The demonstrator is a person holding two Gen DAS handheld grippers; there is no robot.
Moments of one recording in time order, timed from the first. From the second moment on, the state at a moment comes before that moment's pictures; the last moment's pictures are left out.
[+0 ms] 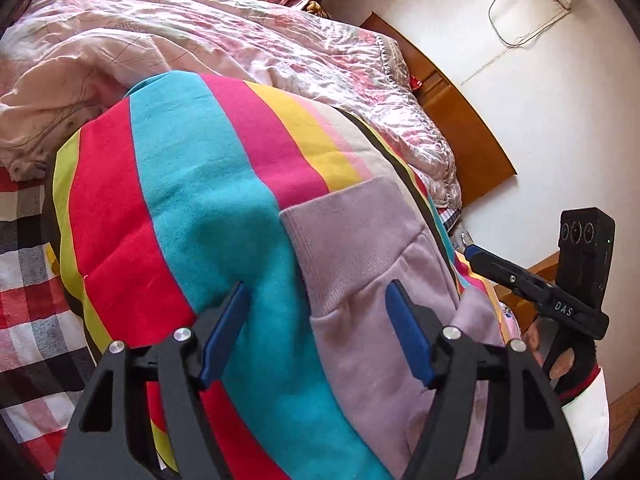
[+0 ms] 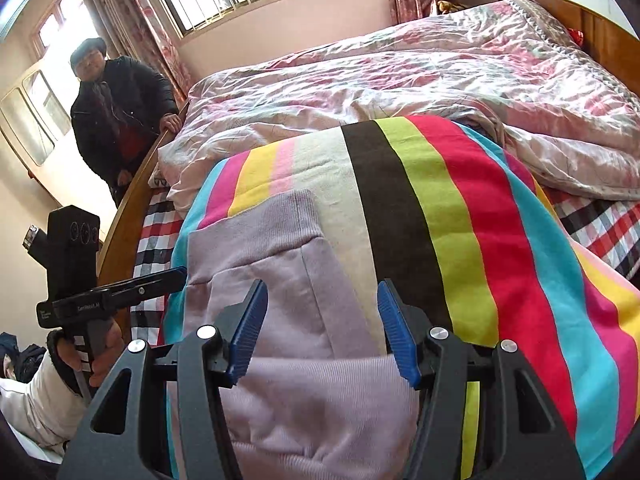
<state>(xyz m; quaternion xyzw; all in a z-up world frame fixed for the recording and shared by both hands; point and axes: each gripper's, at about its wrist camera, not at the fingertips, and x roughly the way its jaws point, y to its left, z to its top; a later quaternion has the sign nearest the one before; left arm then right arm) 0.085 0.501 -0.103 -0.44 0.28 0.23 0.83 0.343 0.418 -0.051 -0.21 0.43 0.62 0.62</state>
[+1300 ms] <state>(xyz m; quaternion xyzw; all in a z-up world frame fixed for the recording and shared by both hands) 0.098 0.285 -0.057 0.23 0.31 0.13 0.92 0.325 0.234 -0.067 -0.11 0.47 0.57 0.66</state>
